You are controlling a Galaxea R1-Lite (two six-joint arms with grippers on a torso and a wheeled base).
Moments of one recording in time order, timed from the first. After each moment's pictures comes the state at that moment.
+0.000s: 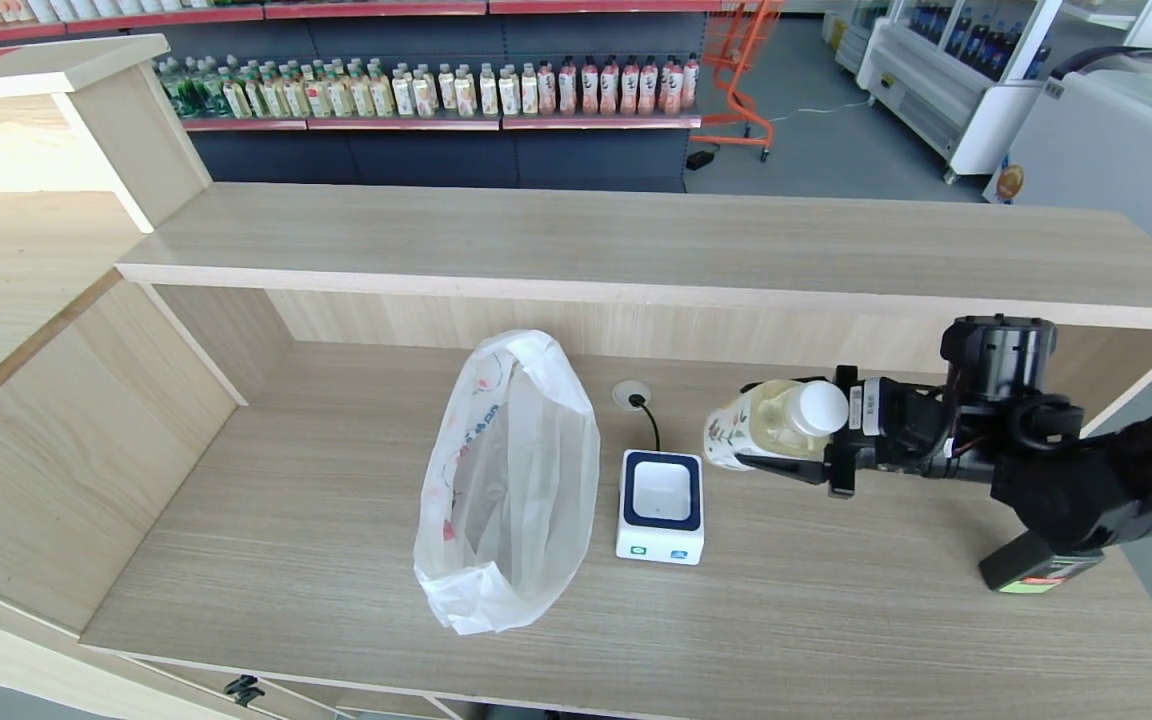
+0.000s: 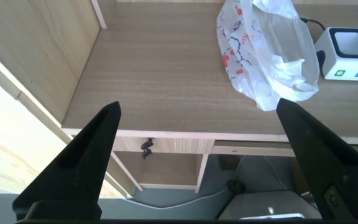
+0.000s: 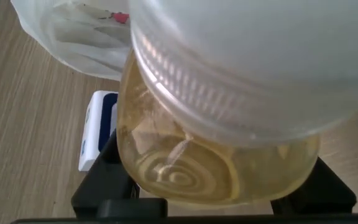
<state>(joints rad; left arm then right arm) 0.00 0.00 0.00 0.00 -0.06 0.03 0.18 1.96 -0.86 -0.86 0.99 -1.06</state>
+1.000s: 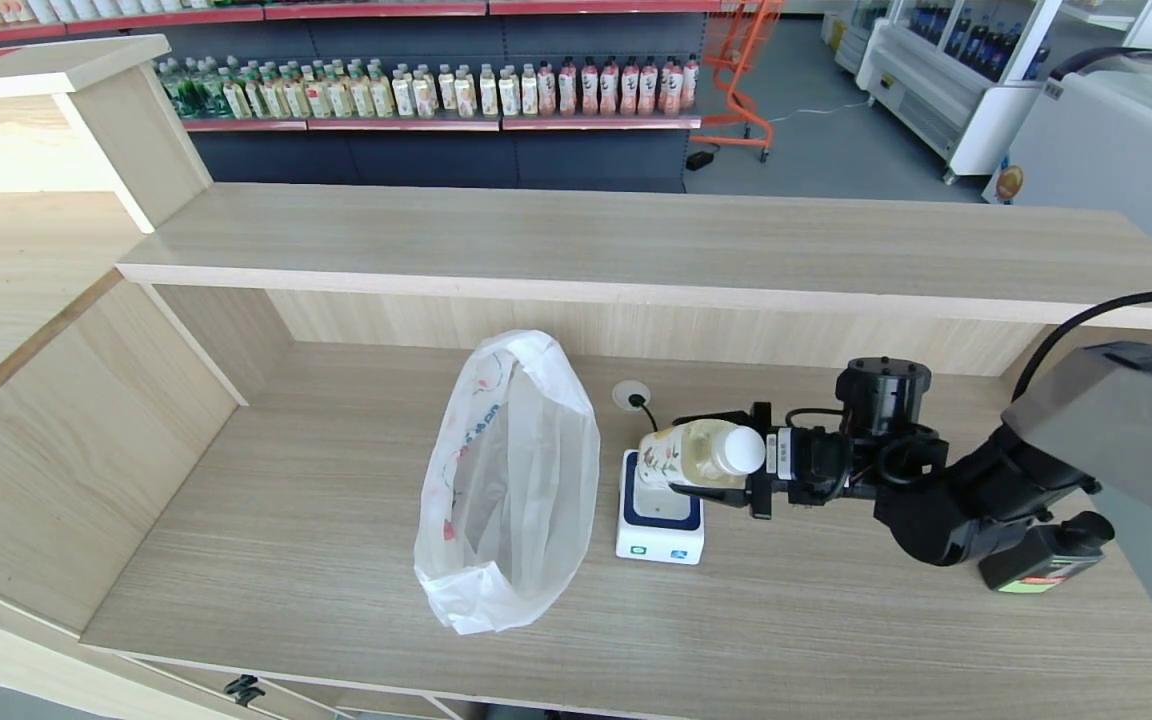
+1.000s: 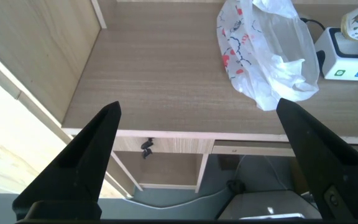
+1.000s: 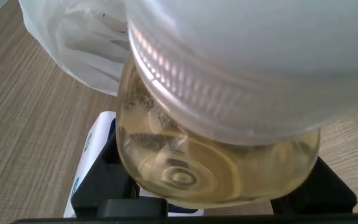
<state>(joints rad) 0.00 0.00 0.00 0.00 -0.06 0.03 0.27 2.24 -0.98 -1.06 1.05 -1.06</state>
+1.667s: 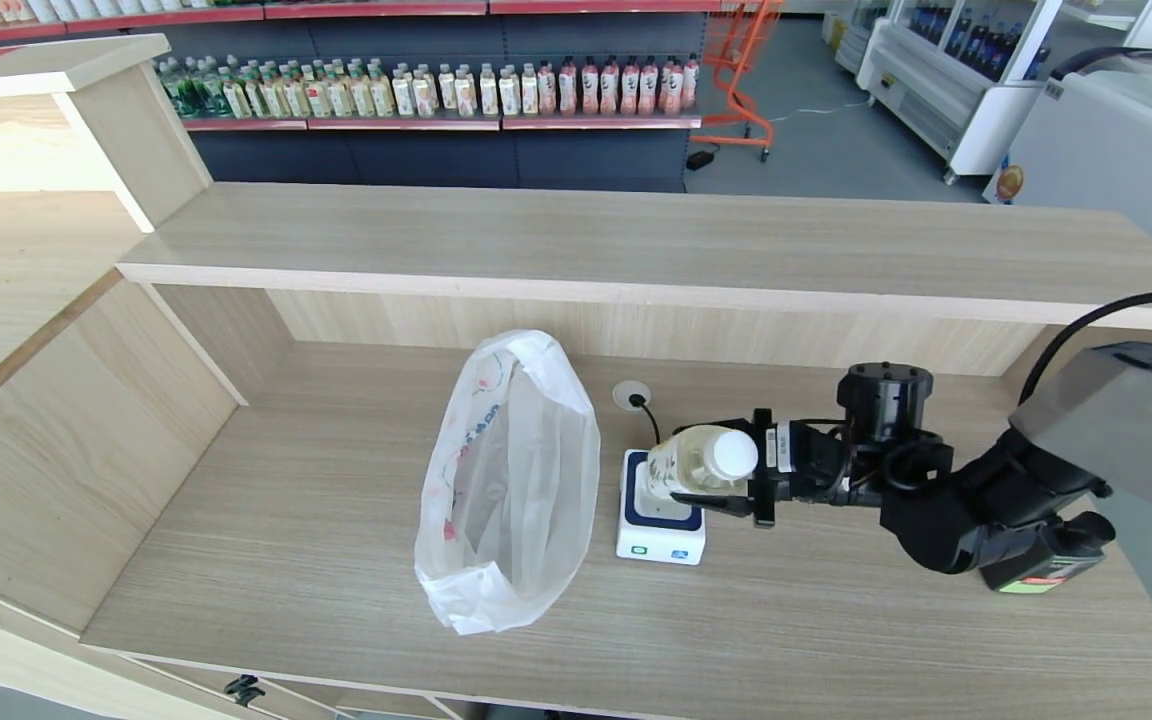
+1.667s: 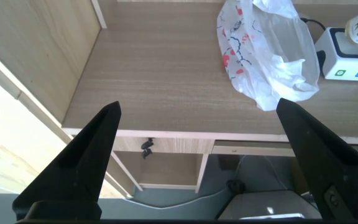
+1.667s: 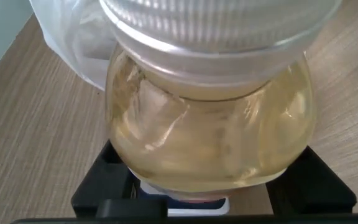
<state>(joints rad) 0.00 0.00 0.00 0.00 -0.06 0.03 0.26 2.21 -0.93 -1.04 1.03 -0.94</state>
